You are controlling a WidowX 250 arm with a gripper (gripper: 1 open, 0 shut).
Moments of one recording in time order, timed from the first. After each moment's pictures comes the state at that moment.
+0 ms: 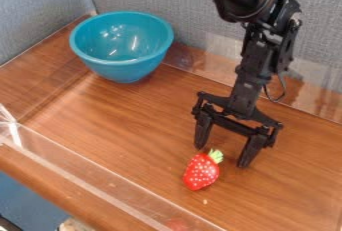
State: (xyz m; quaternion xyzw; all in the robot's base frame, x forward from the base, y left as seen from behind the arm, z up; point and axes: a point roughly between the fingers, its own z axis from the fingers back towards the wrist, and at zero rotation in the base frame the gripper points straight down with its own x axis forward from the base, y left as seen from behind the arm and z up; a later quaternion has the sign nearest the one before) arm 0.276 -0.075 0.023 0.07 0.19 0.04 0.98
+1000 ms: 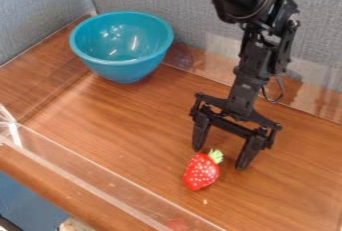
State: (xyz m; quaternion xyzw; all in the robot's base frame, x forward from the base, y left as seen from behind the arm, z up) arm 0.273 -0.074 0.023 0.07 0.20 0.05 0.98
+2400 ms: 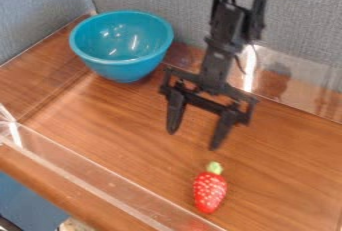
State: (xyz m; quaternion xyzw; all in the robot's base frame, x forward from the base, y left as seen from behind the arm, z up) arm 0.251 -0.065 0.077 0.05 0.18 0.06 0.98
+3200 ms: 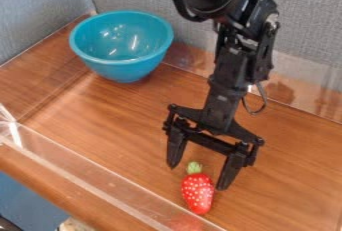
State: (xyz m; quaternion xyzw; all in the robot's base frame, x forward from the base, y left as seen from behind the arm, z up) arm 0.235 -0.072 0.047 0.04 0.15 0.05 0.99
